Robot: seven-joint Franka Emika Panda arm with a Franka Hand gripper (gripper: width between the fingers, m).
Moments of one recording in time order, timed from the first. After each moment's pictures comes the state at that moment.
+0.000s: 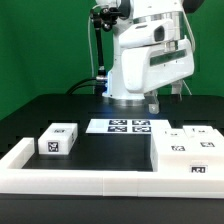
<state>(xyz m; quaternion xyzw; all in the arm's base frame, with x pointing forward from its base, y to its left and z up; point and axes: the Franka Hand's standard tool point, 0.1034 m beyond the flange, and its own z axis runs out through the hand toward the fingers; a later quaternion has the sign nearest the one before) 0.498 0.066 0.091 -0.90 -0.43 -0.05 0.05</state>
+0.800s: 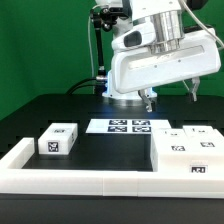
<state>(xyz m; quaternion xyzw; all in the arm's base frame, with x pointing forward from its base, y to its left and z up) 0.495 0.078 0.090 -0.99 -0.09 -0.04 0.10</state>
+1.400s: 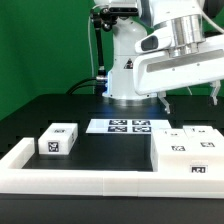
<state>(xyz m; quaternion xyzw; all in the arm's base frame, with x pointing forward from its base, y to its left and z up) 0.487 0.114 0.084 -0.99 0.00 -0.12 0.10</state>
